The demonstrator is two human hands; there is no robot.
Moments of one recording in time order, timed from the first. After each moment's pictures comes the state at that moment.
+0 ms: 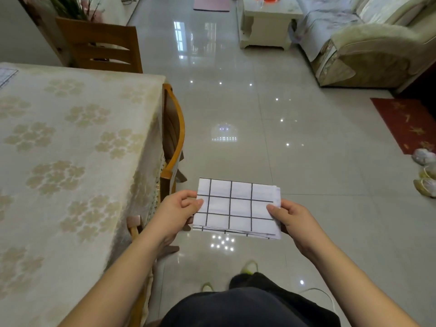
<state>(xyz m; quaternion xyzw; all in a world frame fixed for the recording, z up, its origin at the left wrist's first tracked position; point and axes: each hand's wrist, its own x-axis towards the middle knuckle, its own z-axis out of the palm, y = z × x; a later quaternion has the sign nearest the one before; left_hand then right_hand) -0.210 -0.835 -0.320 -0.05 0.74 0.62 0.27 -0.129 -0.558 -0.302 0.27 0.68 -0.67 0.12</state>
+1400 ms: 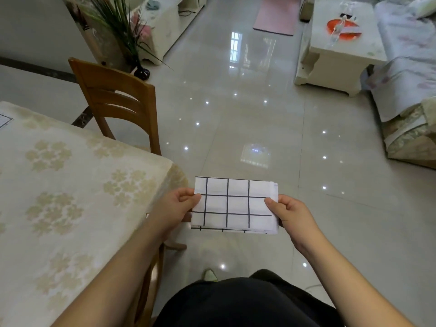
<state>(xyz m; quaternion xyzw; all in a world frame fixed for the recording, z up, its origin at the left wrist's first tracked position) -0.731 -0.740 -0.296 -0.19 0.71 0.65 0.18 -0.736 -0.462 -0.298 0.16 0.72 -0.66 0.18</state>
